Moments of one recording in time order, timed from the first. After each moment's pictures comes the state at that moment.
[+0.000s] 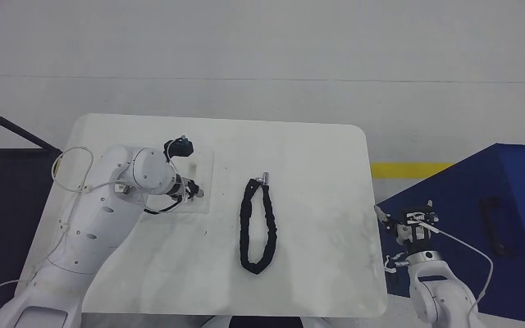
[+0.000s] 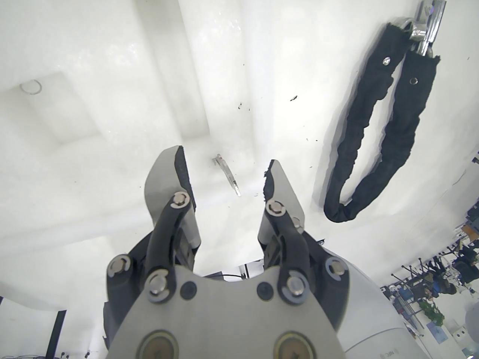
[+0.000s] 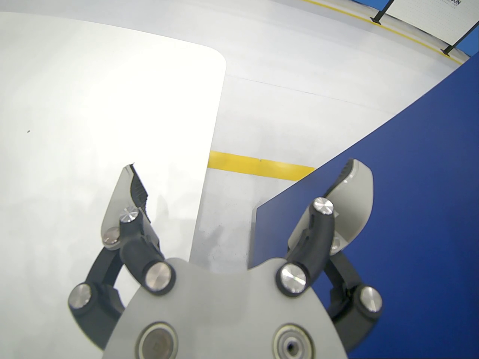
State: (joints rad) left arm 0.78 -0.97 -1.07 -1.58 0.71 0.28 -1.54; right arm -1.73 -1.15 1.60 -1.80 -1.33 0.00 0.00
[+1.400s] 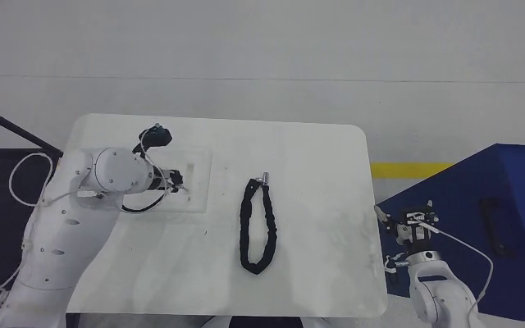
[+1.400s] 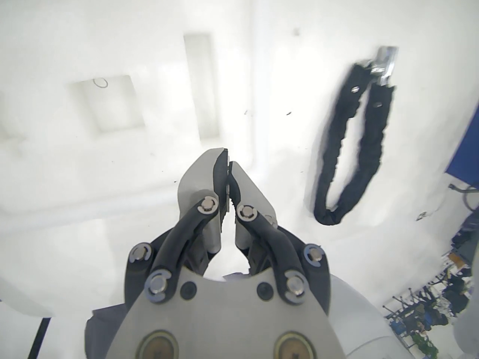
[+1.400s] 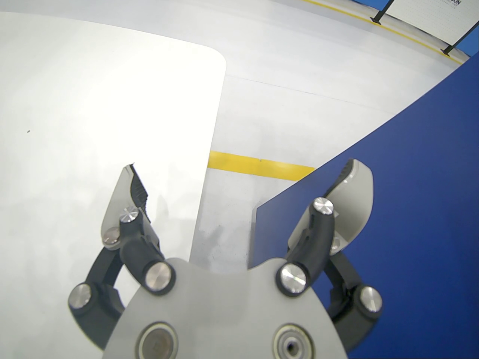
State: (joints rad) left arm 0.91 -0.91 -1.32 -1.76 0.61 0.34 -1.48; right arm -1.73 -1.15 1.60 -1.80 -1.33 0.00 0.00
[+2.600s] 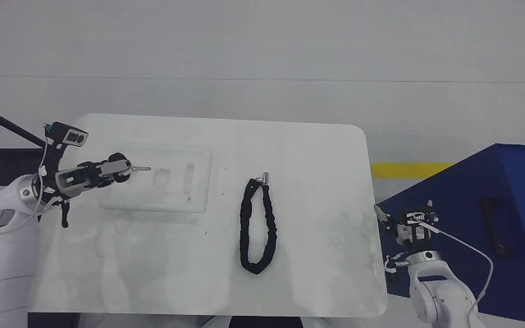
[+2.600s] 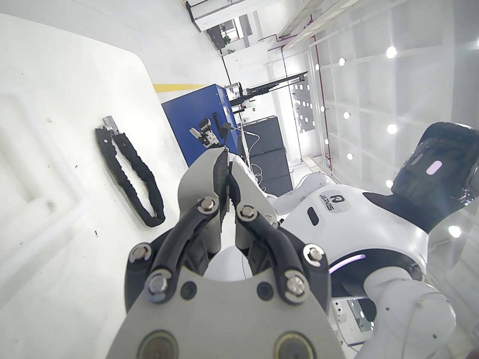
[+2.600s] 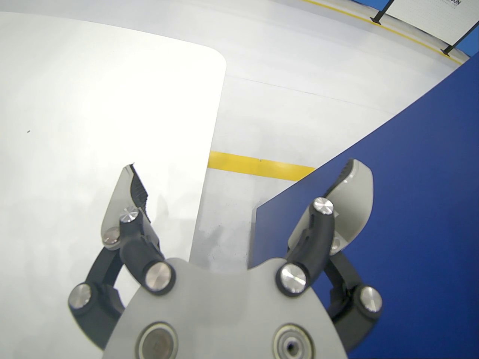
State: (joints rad) left arm 1.14 -0.88 -1.82 -1.37 -0.67 -0.28 -1.54; right arm -1.73 -1.15 1.60 -1.80 -1.33 0.00 0.00
